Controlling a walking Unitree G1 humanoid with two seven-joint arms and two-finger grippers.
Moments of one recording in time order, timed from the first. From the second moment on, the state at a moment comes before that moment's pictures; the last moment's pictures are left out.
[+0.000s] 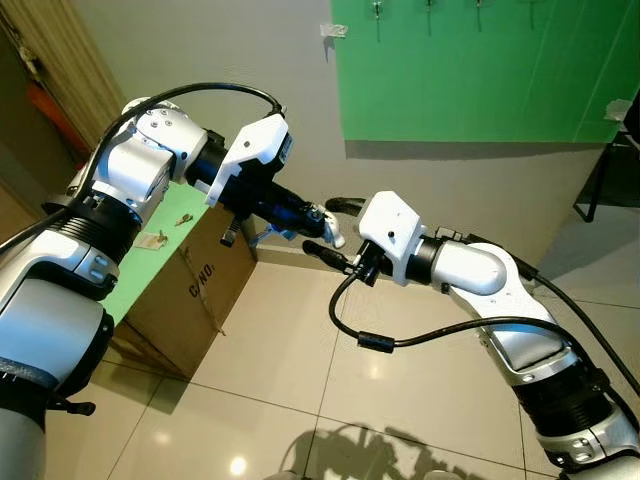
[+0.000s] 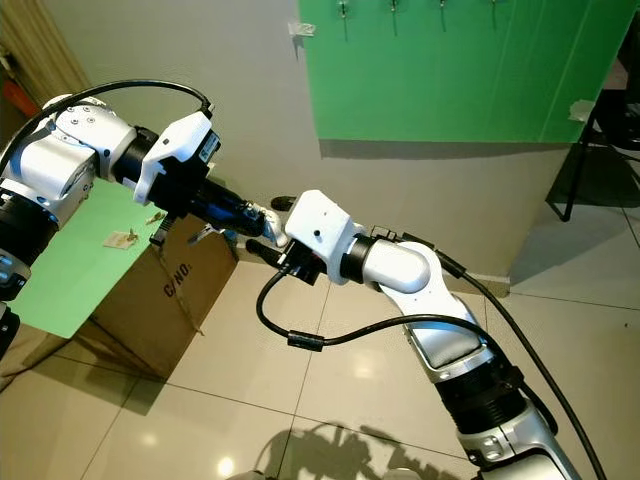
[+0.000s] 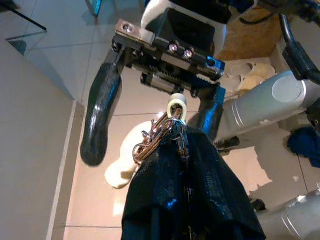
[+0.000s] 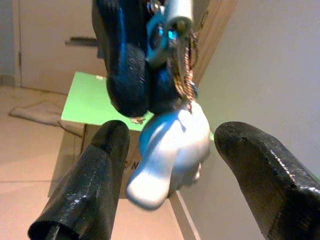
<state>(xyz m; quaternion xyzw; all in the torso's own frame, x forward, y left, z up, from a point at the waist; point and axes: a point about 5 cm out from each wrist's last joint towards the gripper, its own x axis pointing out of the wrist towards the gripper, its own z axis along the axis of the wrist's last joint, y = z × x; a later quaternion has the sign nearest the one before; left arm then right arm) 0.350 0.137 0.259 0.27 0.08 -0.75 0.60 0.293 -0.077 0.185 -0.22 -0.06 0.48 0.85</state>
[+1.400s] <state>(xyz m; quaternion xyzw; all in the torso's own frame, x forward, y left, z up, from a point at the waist) 0.353 0.132 0.258 0.29 0.08 -0.74 0.60 0.288 -0.078 0.183 -0.13 -0.03 0.49 0.86</state>
